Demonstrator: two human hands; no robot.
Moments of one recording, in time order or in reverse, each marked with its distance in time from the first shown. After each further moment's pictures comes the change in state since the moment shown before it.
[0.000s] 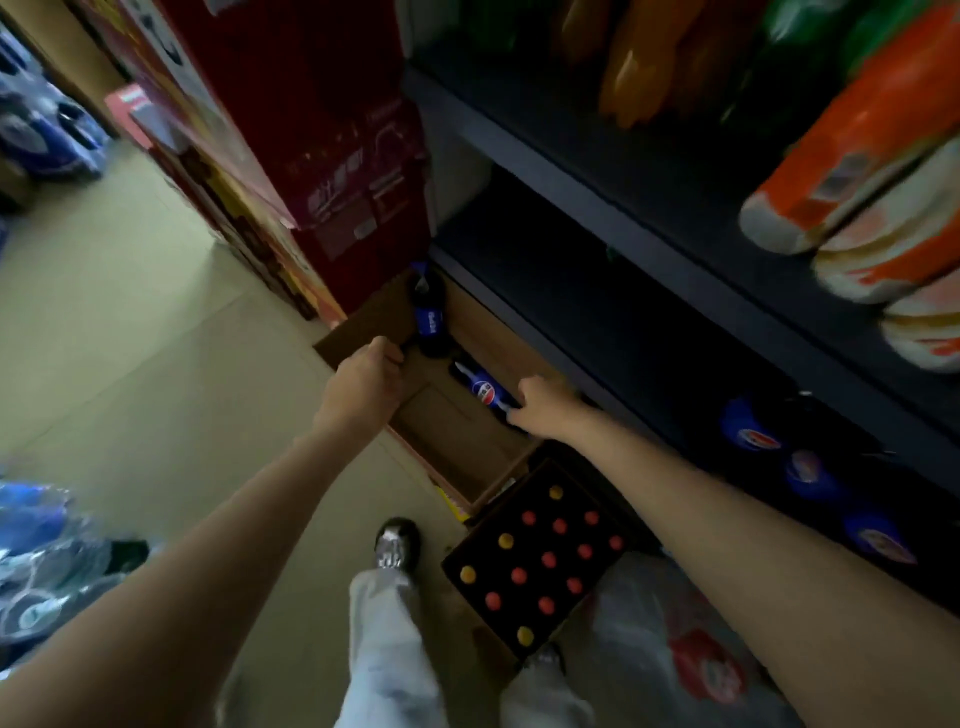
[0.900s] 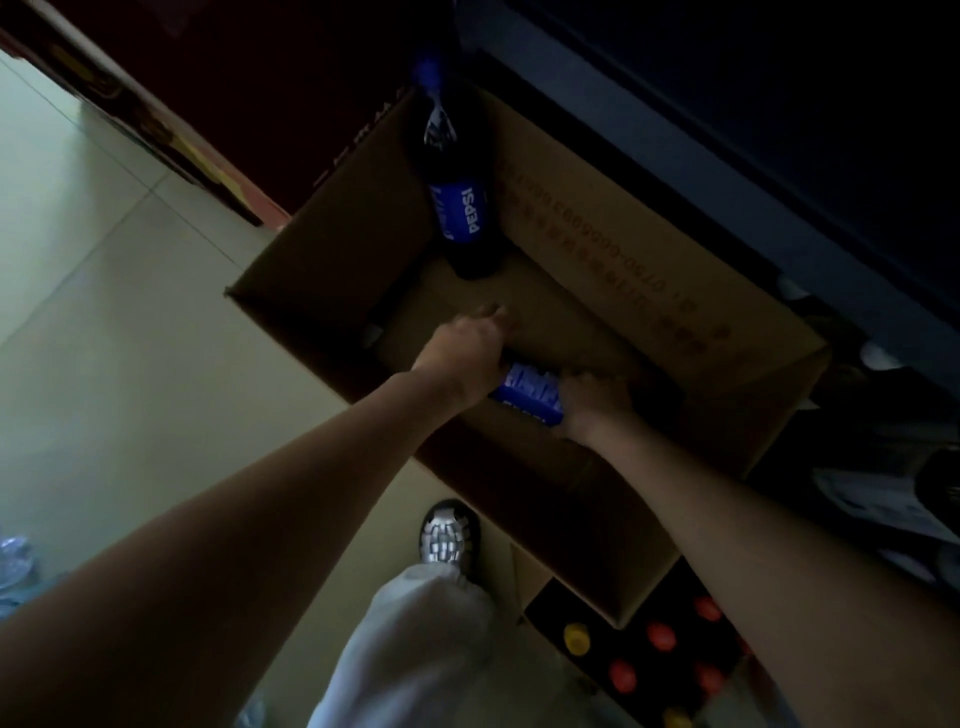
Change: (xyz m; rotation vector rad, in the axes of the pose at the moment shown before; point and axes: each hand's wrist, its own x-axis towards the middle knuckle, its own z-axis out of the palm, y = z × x) left_hand 0.247 -0.131 0.225 0.325 -0.491 0.316; right_hand 0.315 0.073 0.192 -0.399 -0.160 0.228
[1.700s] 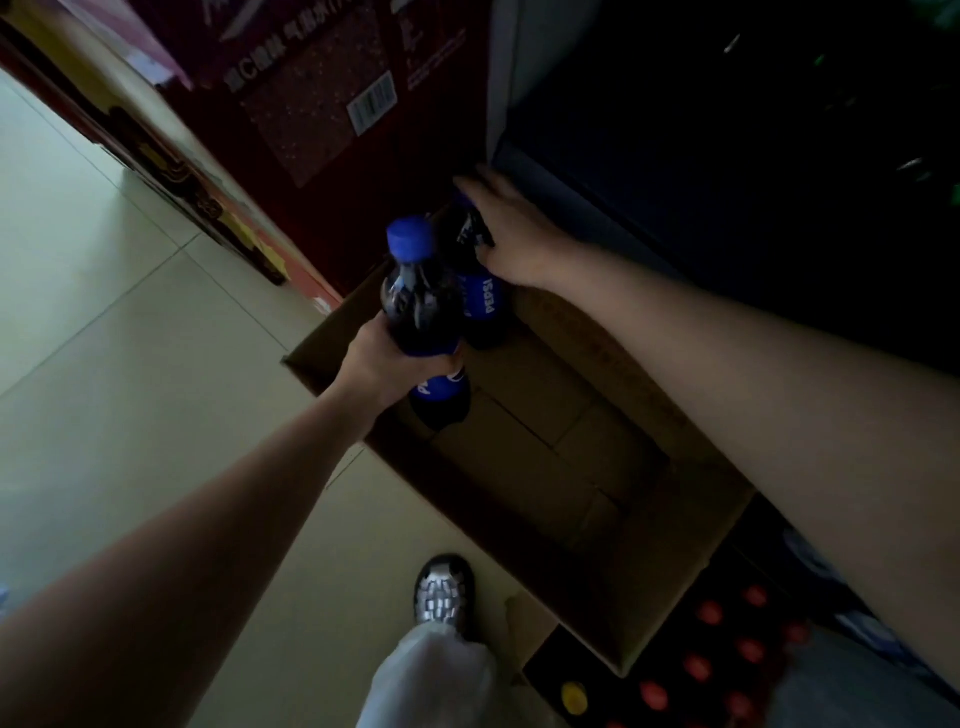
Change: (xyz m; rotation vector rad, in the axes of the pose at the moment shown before) left_hand -0.043 -0.054 -0.080 -0.944 0.288 -0.263; right_hand -0.019 -0.088 -0.218 0.302 0.448 -0.487
